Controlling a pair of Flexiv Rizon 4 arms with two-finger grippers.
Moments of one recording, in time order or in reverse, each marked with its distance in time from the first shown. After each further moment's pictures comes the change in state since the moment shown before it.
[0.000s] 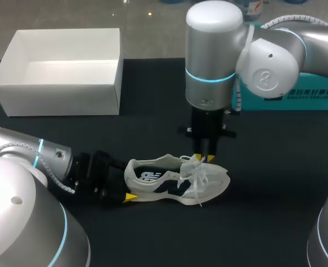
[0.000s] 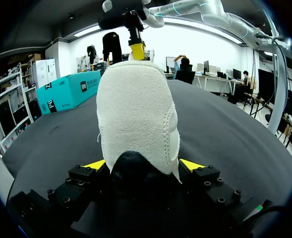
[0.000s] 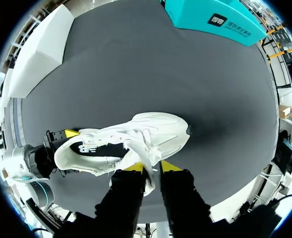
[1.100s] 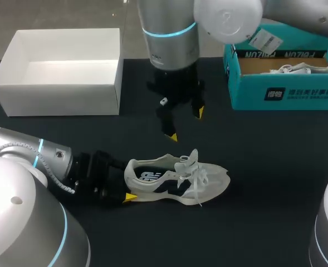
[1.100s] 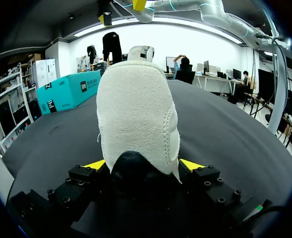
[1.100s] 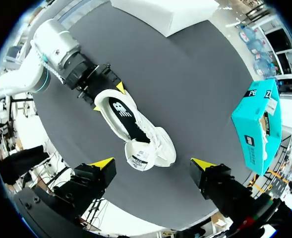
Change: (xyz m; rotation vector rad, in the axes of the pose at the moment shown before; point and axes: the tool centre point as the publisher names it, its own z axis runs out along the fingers) left arm 0.000 0.000 0.000 0.000 0.000 0.000; right arm 0.038 0.017 -0.092 -0.008 -0.147 -1.038
